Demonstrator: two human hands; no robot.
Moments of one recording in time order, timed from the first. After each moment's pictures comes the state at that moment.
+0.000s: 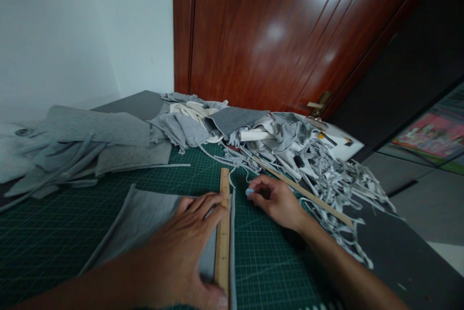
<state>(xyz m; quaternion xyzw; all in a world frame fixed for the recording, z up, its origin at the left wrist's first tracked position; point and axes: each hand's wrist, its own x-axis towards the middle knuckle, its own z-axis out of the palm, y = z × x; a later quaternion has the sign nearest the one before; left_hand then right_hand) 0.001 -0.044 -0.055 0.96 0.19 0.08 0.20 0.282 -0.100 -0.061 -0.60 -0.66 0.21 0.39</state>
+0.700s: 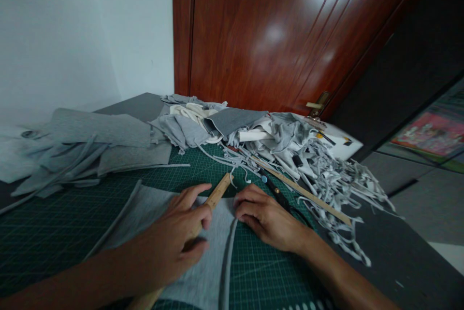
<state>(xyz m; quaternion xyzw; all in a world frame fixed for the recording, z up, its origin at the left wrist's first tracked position) -0.017 -0.037 -0.064 0.92 0.24 0.17 0.26 0.254 -0.121 -0.044 -0.45 -0.85 0.11 0.25</state>
